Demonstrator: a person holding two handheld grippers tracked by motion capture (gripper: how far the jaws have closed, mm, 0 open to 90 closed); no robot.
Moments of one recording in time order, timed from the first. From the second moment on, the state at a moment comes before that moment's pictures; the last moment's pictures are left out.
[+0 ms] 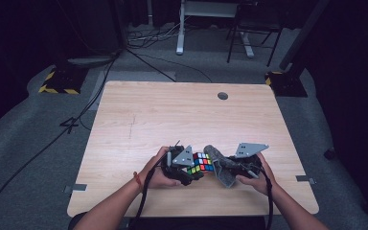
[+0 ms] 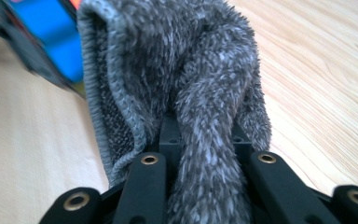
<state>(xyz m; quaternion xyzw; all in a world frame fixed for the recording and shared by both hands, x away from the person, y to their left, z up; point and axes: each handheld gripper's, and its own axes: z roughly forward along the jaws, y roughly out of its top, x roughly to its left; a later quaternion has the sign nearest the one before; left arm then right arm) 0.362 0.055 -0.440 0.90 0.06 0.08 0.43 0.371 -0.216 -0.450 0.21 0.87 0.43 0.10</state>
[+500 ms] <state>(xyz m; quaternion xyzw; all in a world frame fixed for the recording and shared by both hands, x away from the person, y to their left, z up) 0.362 0.046 -0.452 0.91 0.06 0.07 0.41 0.363 -0.217 -0.439 0.16 0.84 0.52 0.04</state>
